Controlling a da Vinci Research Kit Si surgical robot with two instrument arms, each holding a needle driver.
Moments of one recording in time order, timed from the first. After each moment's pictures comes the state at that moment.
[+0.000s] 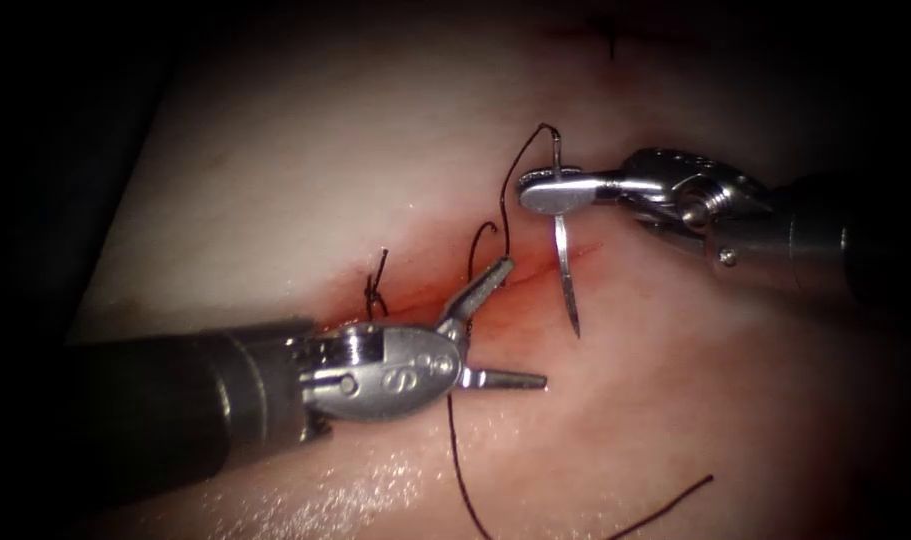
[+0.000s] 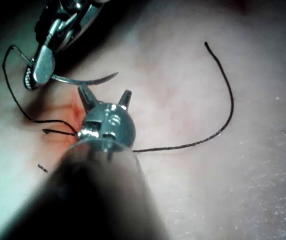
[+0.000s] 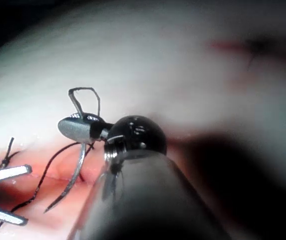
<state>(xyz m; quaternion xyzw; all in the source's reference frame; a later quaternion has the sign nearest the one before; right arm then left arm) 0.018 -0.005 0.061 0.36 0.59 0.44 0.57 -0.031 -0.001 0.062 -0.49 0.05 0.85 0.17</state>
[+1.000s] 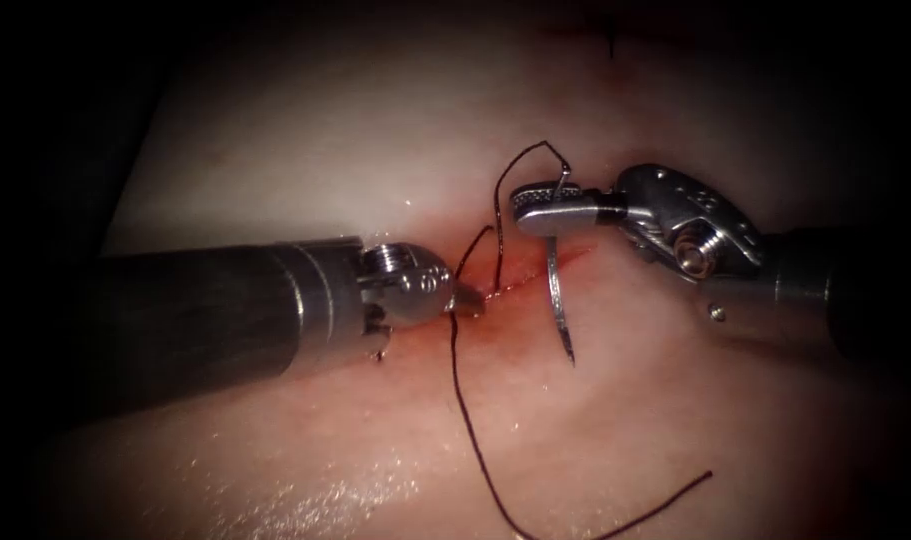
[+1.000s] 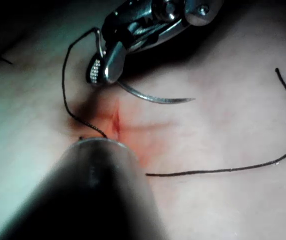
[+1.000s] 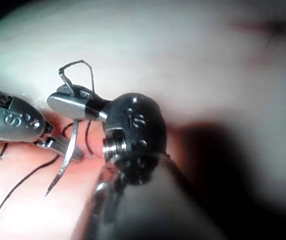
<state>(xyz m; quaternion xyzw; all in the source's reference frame) 0.019 -0.006 0.060 0.33 0.68 0.33 0.56 -0.029 0.003 0.073 -0.20 -0.13 0.95 0.21</state>
